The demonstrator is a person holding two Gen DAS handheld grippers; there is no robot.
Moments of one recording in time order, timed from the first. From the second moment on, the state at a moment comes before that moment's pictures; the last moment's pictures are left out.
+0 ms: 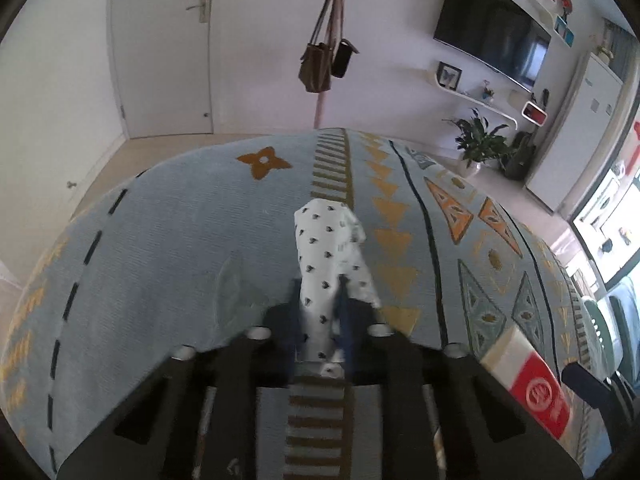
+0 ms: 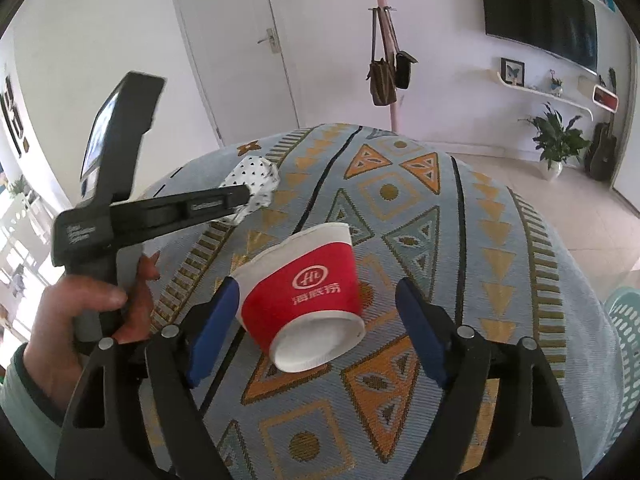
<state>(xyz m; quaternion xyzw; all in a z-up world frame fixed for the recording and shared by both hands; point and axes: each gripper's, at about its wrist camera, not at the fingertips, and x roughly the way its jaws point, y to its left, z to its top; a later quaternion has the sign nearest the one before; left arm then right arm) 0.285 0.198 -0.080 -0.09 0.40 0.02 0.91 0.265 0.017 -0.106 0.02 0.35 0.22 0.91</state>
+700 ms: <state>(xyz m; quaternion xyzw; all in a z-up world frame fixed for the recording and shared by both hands) 0.193 0.249 -0.064 -0.18 0.31 0.01 0.93 0.303 0.030 -0.119 0.02 0.42 0.27 0.86</state>
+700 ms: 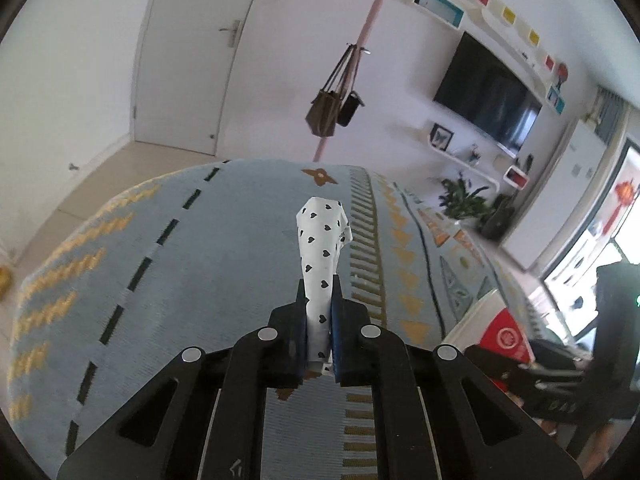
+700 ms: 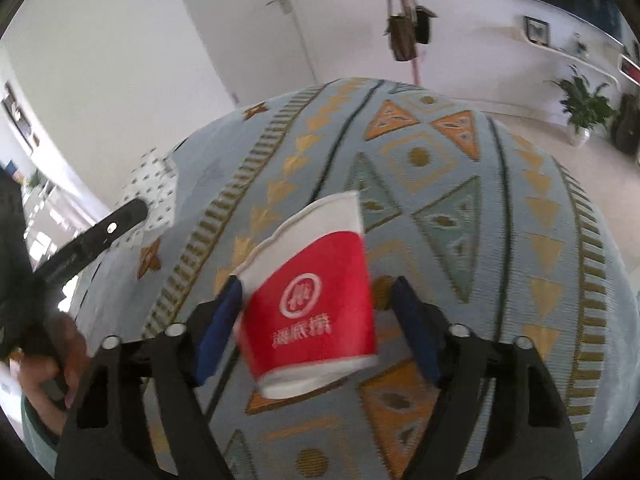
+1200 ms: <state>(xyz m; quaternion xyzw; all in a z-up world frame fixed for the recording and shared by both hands) 0.185 0.224 -0.056 -0.15 0.29 -0.02 0.95 0.237 0.050 -0.102 -0.07 0.34 0.25 0.90</state>
